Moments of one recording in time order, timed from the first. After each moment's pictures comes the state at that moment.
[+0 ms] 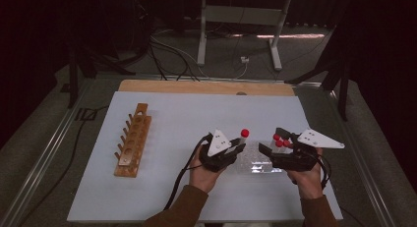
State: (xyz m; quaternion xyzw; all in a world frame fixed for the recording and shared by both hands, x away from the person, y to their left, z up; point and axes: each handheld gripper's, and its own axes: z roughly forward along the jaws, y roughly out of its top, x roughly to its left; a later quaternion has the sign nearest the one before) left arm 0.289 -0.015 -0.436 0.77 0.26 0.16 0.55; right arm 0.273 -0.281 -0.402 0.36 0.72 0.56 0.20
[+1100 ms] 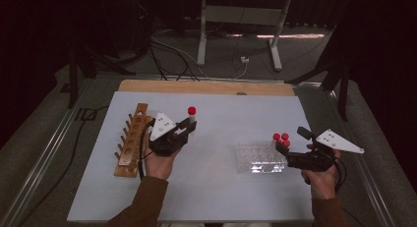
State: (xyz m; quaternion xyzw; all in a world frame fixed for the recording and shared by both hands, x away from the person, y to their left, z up) left arm 0.306 0.106 -0.404 0.72 0.35 0.24 0.55; right arm 0.268 -0.317 -0.404 0.40 0.69 0.55 0.24
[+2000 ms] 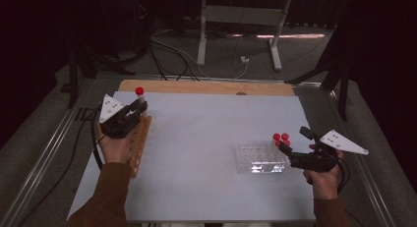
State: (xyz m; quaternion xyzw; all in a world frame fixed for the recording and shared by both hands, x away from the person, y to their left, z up) left arm 0.342 0.221 -0.399 0.67 0.43 0.32 0.51; right arm 0.267 -0.323 -0.402 0.40 0.68 0.56 0.25
